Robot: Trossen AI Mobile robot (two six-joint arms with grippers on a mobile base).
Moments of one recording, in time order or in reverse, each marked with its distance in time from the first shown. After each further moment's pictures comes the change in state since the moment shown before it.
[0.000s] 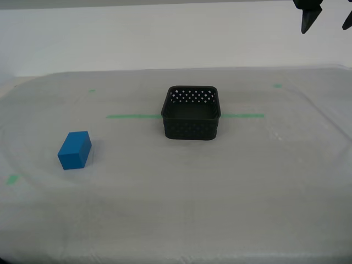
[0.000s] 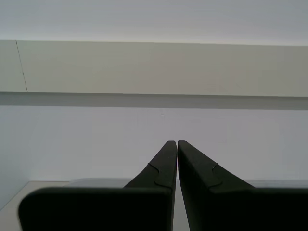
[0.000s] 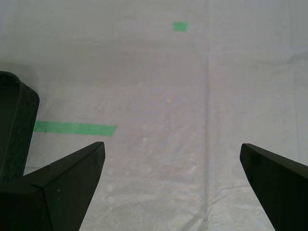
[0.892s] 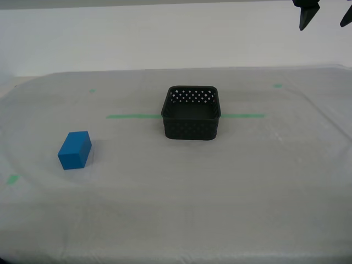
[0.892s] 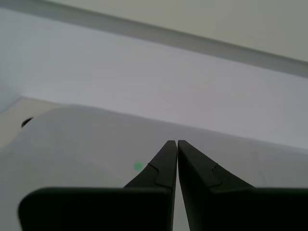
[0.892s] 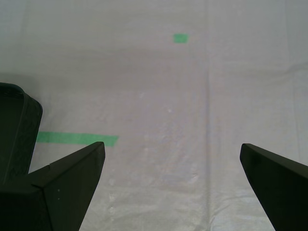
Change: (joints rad) arm 0 -0.001 0.000 0.000 0.039 0.000 0.000; arm 1 0.000 -0.027 0.140 -0.477 -0.016 -0.210
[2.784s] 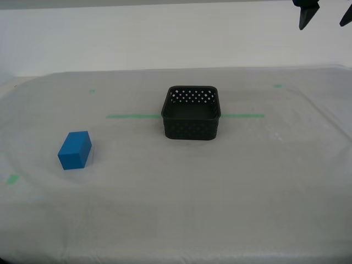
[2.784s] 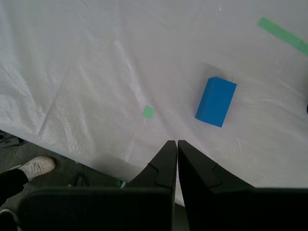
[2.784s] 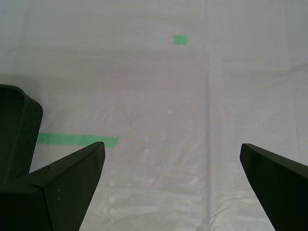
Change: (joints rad) arm 0 0.001 0.000 0.000 0.005 0.000 0.000; arm 1 -0.001 0.000 0.477 -1.535 -0.029 -0.256
